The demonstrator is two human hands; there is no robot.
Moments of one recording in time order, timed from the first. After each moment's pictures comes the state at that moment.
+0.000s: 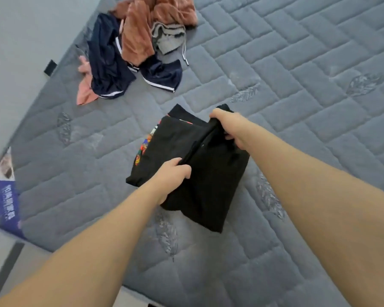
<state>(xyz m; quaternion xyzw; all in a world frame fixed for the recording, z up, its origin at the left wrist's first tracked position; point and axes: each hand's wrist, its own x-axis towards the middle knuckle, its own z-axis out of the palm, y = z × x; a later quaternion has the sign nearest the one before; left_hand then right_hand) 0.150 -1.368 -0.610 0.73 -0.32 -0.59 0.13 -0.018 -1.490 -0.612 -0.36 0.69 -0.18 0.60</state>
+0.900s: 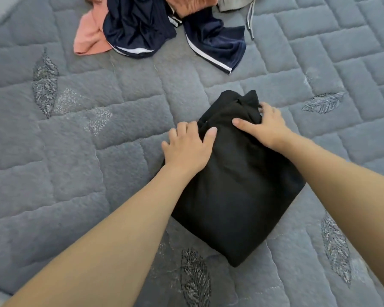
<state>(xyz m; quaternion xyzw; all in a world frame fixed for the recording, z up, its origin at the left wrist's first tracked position) 0.278 -1.486 -0.772 0.79 -0.53 -0.30 0.09 0.084 -1.583 -0.751 -0.63 0.69 0.03 0.35</state>
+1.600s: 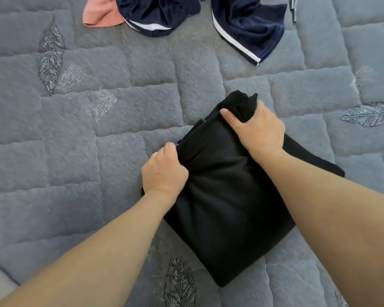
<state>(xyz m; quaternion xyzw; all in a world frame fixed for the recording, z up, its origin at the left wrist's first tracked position) 0.295 -1.438 -0.820 0.87 -0.45 -0.18 0.09 0.143 -1.595 -0.814 -0.70 0.68 -0.09 0.19</state>
